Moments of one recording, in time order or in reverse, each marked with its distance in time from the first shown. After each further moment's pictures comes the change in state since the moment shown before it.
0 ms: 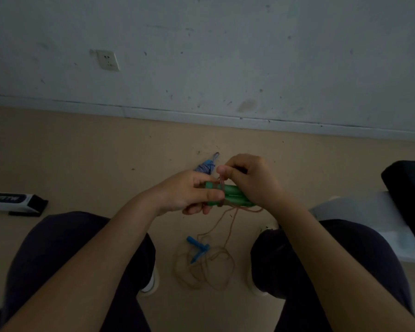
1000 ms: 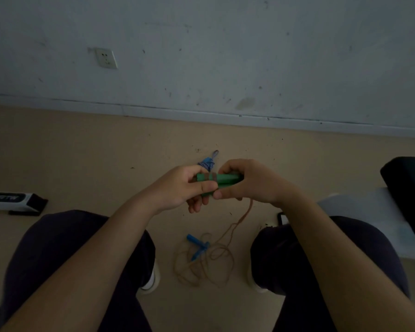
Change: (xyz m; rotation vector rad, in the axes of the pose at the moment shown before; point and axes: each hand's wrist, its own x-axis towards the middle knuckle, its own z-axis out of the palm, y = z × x) left_hand -0.001 -0.007 0.001 0.021 0.203 0.015; right_hand 0.000 0.003 -0.013 0.142 -0.395 0.208
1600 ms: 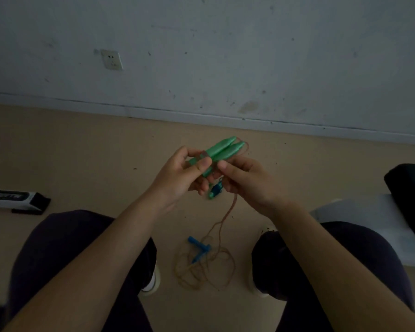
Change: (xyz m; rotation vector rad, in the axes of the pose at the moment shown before) left_hand 0.007 0.000 0.002 -0.370 0.307 0.140; right_hand 0.009 -0.001 0.025 0.677 0.142 -0.106
